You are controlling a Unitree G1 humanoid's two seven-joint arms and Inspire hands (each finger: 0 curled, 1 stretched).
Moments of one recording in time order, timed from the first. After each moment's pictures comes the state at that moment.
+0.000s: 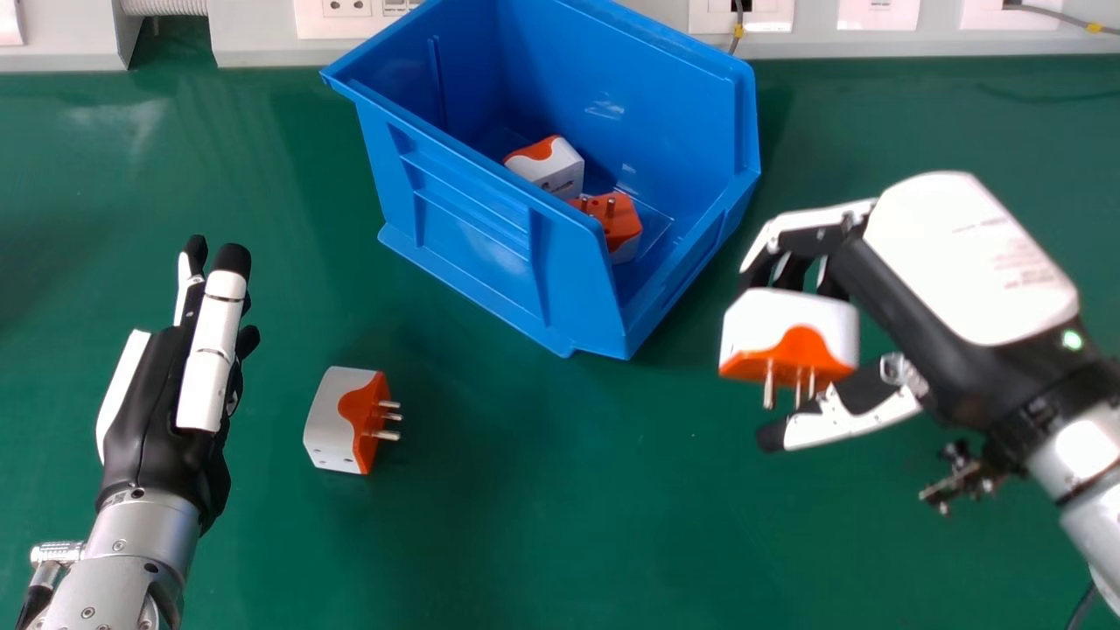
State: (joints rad) left arm 0.14 0.22 0.26 -0.14 -0.14 0.16 -0.16; right arm 0.00 -0.57 0.00 -0.28 -0.67 -0.28 0.12
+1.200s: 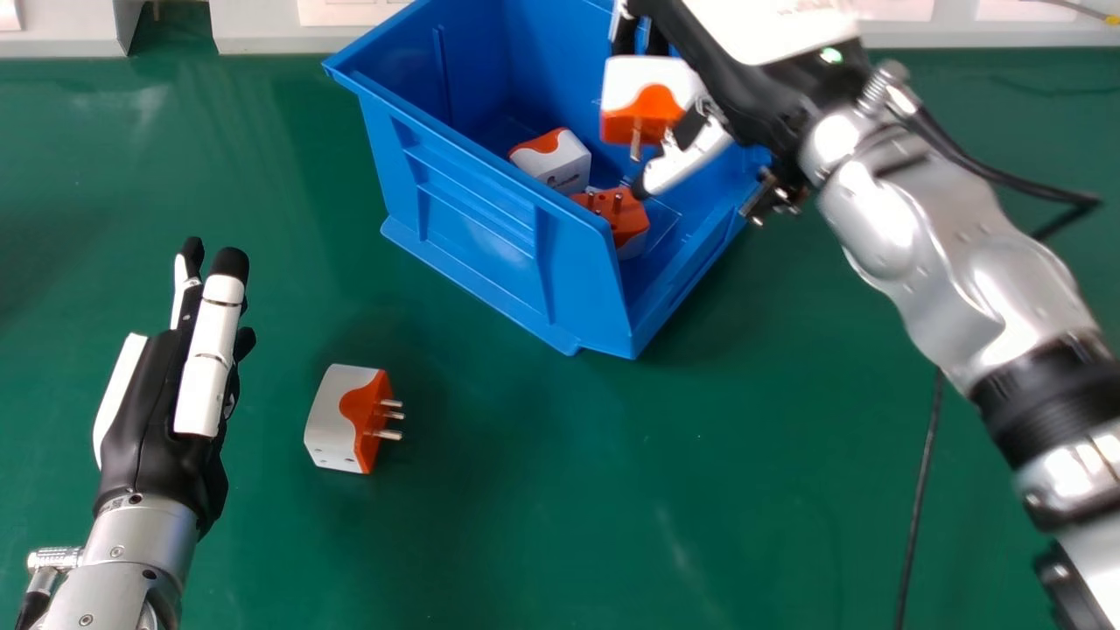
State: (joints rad) left arm 0.16 0.22 0.26 -0.14 -0.14 0.13 -0.16; right arm -0.93 -0.33 0.39 0.70 -0.88 -0.21 -0.12
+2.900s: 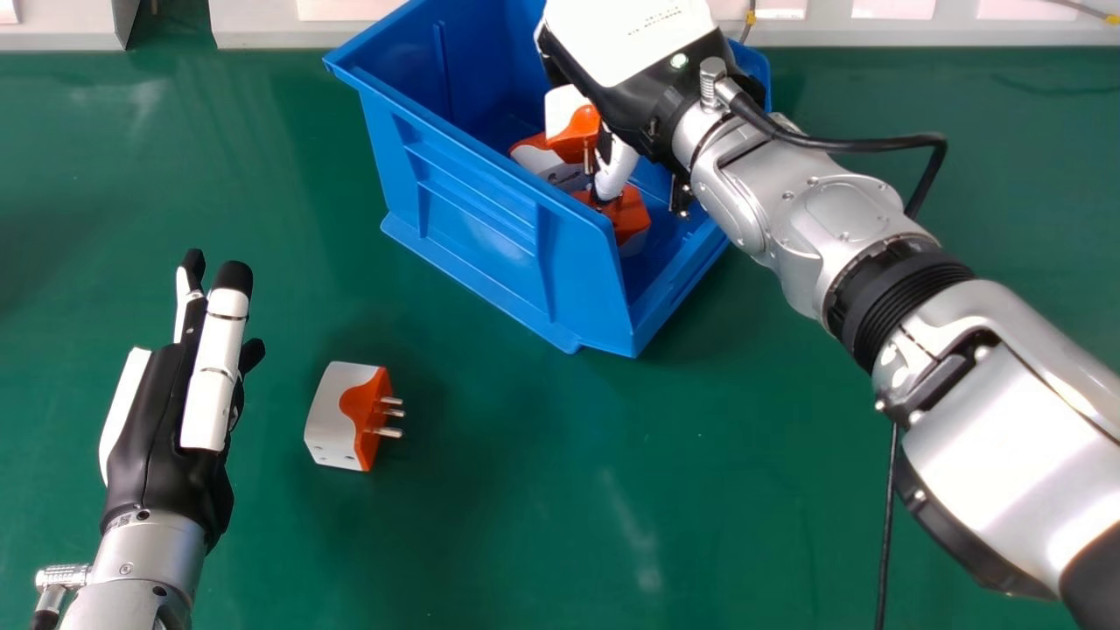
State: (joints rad) left arm 0.19 0.20 0.24 -0.15 -0.13 0.11 -0.13; right arm -1.22 -0.13 0.73 1.26 -0.95 -0.09 -0.31
